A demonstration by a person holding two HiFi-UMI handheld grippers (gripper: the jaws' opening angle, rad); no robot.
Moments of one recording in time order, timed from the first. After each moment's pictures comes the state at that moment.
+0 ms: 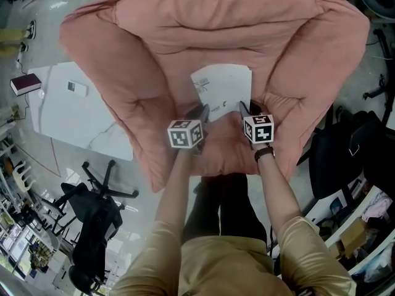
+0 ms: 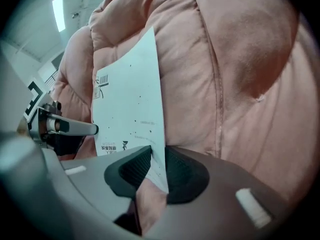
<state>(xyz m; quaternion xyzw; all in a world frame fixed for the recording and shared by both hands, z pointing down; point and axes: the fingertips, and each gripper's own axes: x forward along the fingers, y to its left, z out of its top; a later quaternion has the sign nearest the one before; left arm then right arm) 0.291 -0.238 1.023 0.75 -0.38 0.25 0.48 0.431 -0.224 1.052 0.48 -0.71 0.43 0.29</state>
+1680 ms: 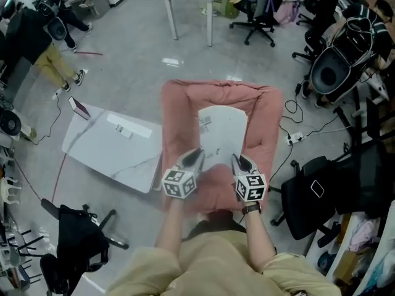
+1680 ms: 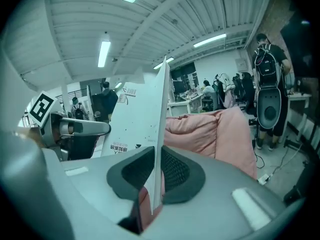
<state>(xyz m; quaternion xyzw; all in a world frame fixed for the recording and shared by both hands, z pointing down) 0.271 -0.169 0.548 0.88 -0.41 0.05 0.26 0.396 -0.147 0.584 0.54 -0.81 0.23 0.11</state>
